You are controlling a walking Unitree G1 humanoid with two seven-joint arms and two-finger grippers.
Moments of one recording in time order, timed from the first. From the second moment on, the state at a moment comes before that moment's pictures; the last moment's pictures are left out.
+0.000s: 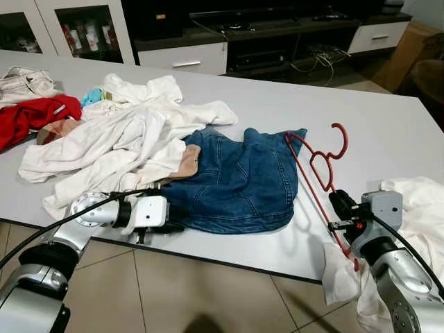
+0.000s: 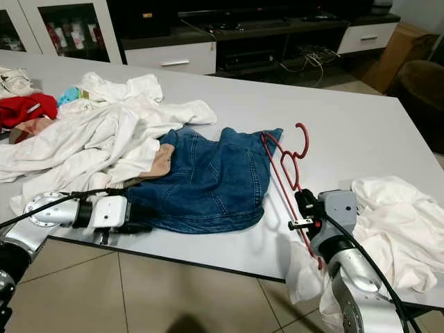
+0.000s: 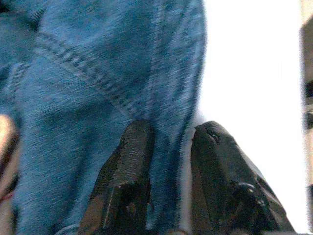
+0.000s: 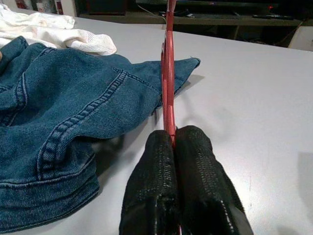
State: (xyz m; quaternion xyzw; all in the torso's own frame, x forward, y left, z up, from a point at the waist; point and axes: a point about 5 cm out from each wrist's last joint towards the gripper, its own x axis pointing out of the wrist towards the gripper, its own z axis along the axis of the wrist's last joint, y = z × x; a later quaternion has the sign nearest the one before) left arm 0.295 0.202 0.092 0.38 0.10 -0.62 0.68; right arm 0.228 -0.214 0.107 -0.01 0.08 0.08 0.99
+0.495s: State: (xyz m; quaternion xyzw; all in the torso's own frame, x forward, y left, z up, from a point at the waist) left arm 0.292 0.192 0.092 0.38 0.08 -0.63 0.67; right arm 0.228 -0.214 0.107 -0.01 0.08 0.07 0.99
